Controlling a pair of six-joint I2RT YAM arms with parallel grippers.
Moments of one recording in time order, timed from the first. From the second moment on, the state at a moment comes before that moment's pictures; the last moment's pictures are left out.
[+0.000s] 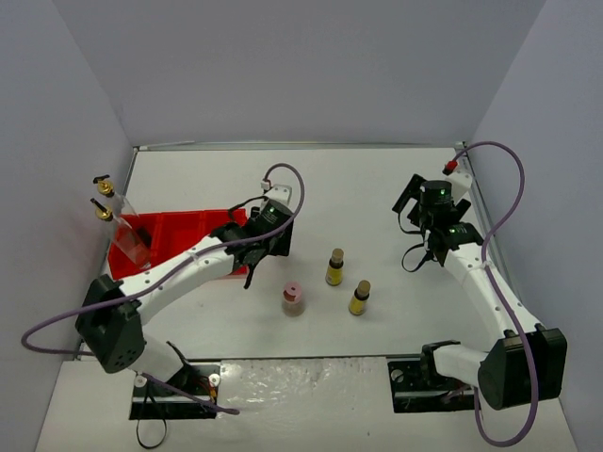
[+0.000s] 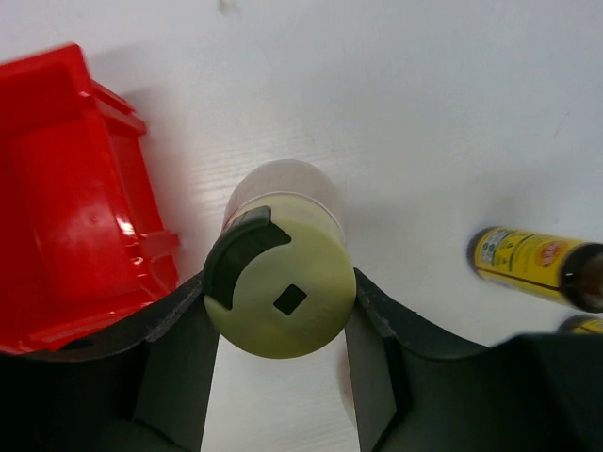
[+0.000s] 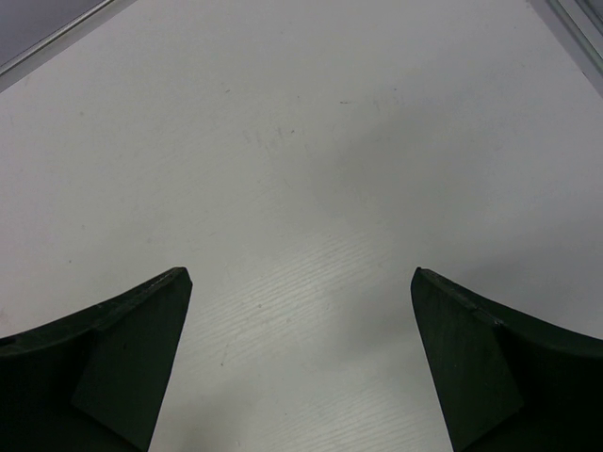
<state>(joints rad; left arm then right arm) -0.80 1.46 1.17 -0.55 -0.37 -0.44 0.16 1.18 0.90 -0.32 0.37 0.53</state>
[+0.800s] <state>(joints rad) -0.15 1.31 1.20 -0.66 -0.45 -0.46 0.16 1.18 0.90 -0.32 0.37 0.52</state>
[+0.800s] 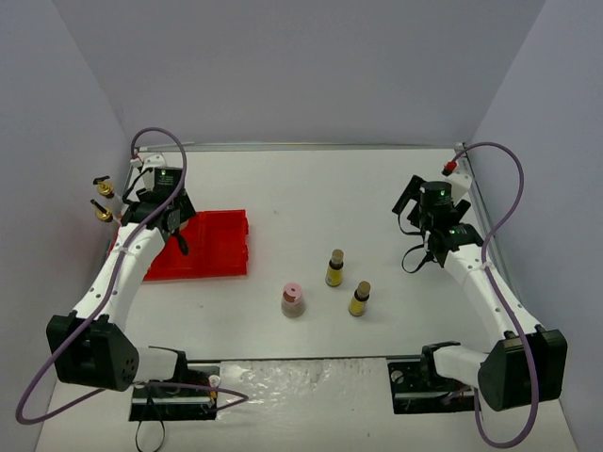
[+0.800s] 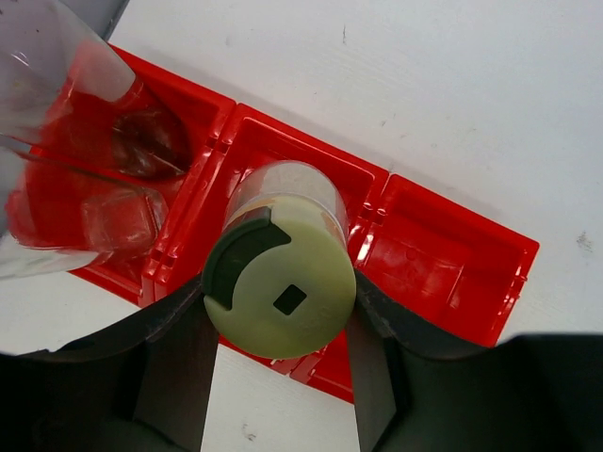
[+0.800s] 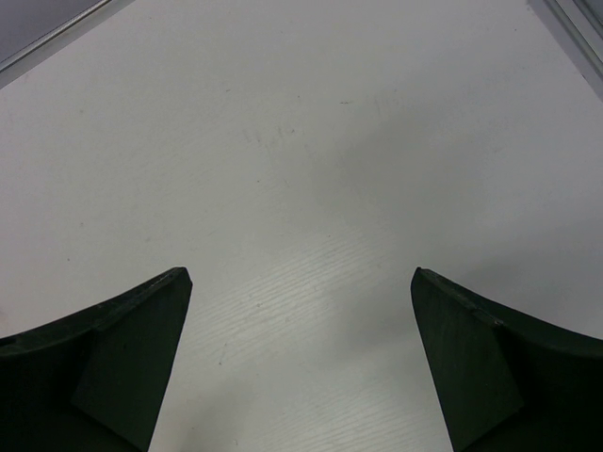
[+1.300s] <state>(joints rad) -0.09 1.46 1.07 -0.52 -0.36 -0.46 0.16 1.17 0.90 -0.32 0.37 0.52</state>
